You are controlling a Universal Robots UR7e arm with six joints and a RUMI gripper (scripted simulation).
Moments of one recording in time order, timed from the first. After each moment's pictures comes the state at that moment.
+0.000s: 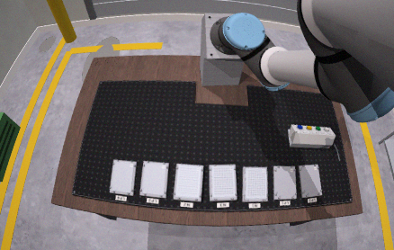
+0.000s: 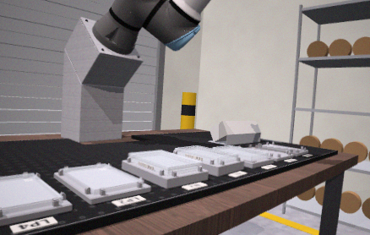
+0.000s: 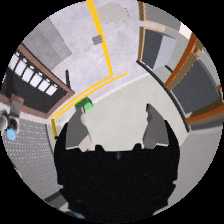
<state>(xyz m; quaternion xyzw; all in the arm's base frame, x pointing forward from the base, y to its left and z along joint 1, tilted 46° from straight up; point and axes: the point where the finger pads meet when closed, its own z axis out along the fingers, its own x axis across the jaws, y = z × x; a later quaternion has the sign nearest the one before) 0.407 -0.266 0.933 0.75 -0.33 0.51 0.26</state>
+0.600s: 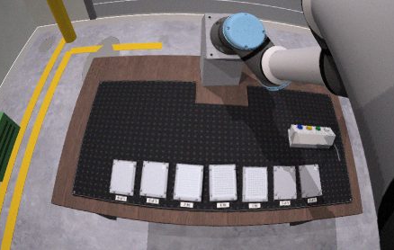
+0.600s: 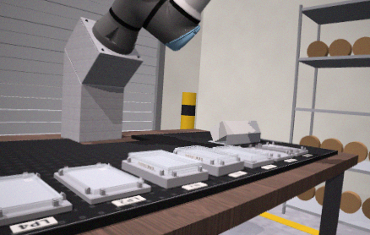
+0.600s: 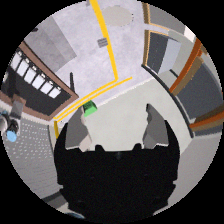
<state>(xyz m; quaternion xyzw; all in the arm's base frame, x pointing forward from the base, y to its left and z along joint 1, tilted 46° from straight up) 0.439 -0.282 0.884 0.77 -0.32 0.50 0.23</state>
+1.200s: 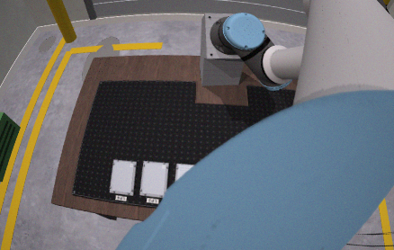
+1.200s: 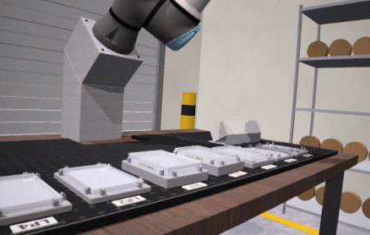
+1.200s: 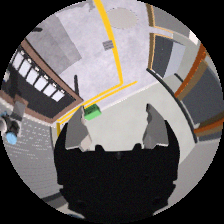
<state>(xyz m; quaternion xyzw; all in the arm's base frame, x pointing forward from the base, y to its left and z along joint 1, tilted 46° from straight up) 0.466 -0.293 0.827 0.79 -0.32 0.49 0.20</state>
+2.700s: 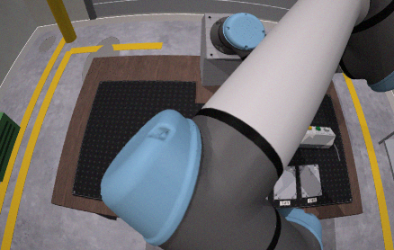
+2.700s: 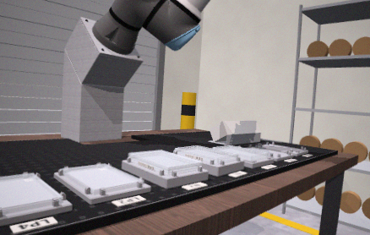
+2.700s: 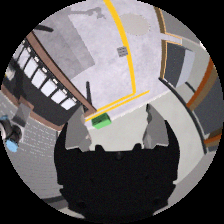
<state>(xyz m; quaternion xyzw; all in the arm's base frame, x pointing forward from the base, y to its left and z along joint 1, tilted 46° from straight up) 0.510 -0.295 0.671 0.82 -0.31 0.46 0.13</state>
